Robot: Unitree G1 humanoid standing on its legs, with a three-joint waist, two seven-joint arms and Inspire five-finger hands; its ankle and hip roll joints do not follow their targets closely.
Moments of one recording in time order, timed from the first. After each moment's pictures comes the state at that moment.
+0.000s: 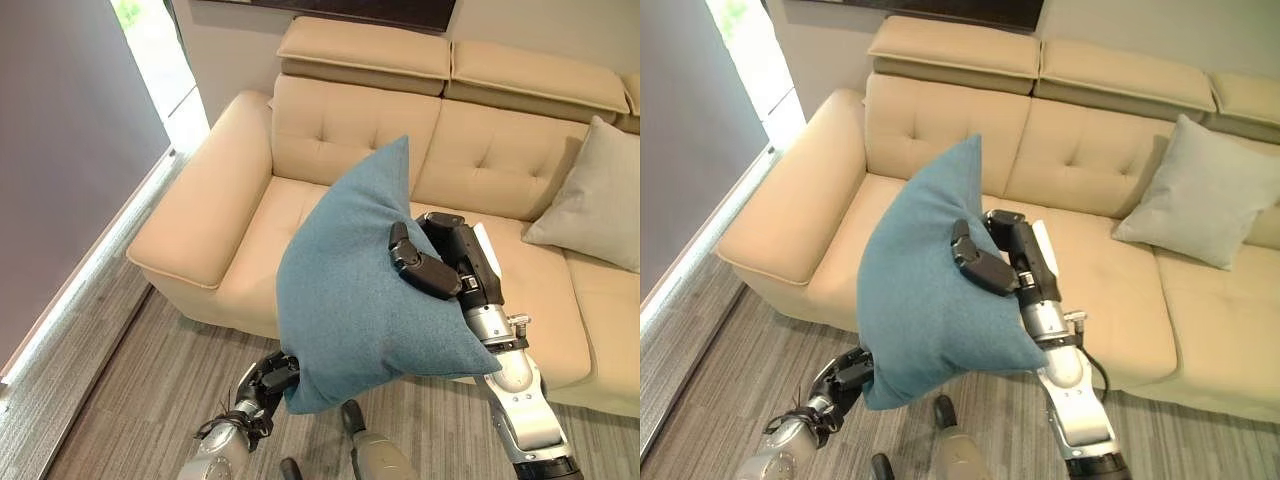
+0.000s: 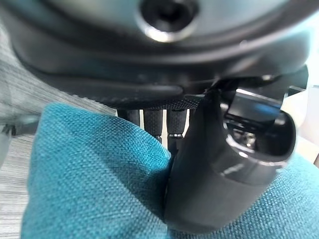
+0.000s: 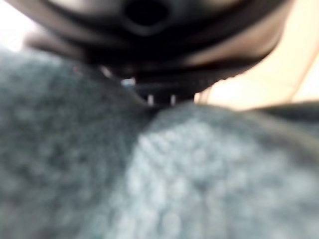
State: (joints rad) left arm 0.11 0.30 -0.34 0.38 -0.81 -0.03 -0.02; right arm -0.03 -0.38 0.07 -0.21 0.12 -0.16 -0.03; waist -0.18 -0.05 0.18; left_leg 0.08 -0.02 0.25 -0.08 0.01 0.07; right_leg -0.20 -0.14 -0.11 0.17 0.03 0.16
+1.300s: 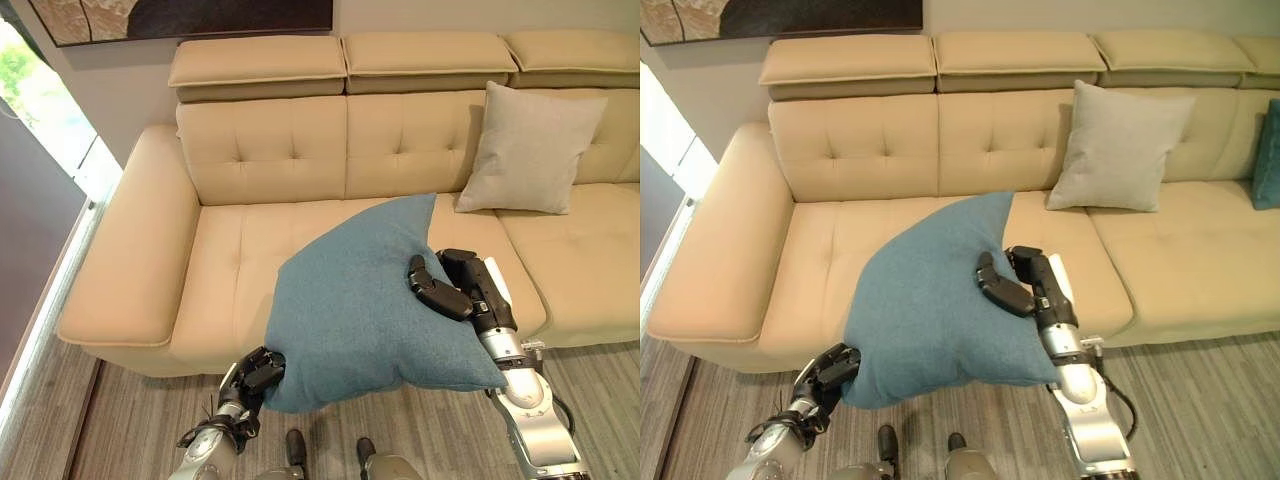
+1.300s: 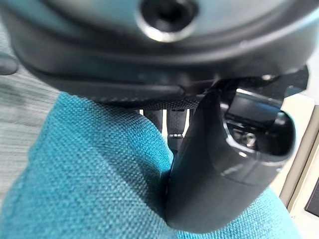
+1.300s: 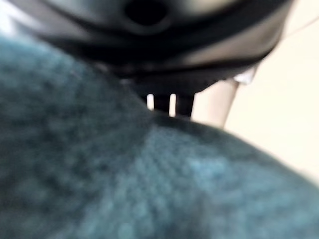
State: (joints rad) left arm 0.16 0.29 -0.23 0.30 -0.77 -0.03 0.02; right arm 0.05 -0.41 0.02 -0.13 0.04 -0.11 -0.05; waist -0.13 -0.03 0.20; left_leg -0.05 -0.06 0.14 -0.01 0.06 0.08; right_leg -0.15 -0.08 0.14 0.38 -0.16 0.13
